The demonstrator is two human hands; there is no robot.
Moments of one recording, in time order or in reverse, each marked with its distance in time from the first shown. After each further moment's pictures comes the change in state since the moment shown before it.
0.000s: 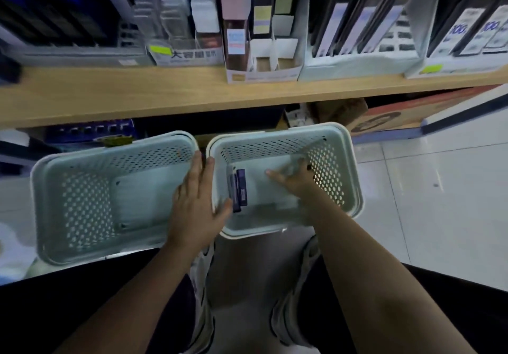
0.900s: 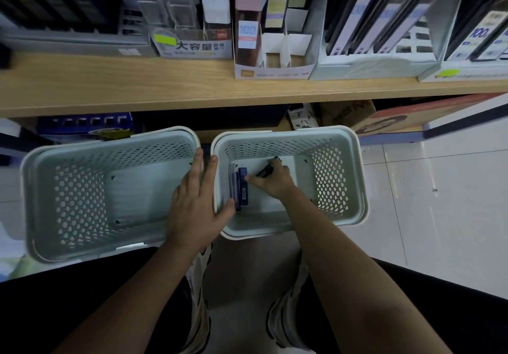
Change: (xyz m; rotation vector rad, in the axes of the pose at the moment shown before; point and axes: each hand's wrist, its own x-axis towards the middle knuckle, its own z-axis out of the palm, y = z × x) left_hand 0.000 0.002 -0.001 0.004 0.002 -0.011; right_hand -0.011 -0.027 0.036 -0.082 -0.106 -0.088
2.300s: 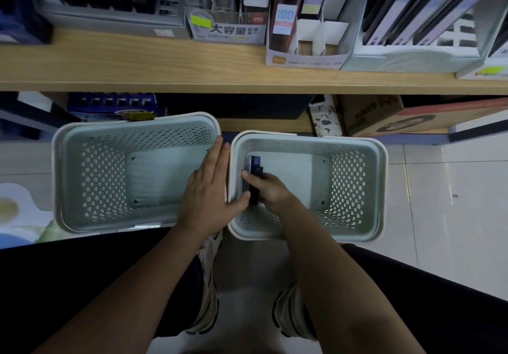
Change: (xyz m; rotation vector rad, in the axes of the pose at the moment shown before) left_hand -0.006 -0.004 -0.006 -0.054 0.013 0.028; right_hand -0.021 0.003 0.060 0.611 -0.365 0.052
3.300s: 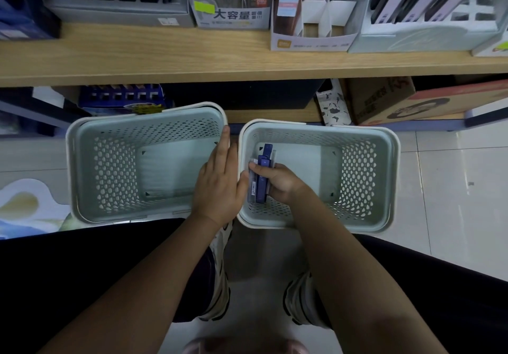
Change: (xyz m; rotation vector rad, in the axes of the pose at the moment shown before) left_hand 0.002 0.004 0.005 0.044 0.035 0.008; right_hand -0.013 -0.012 -0.001 0.255 -0.101 0.047
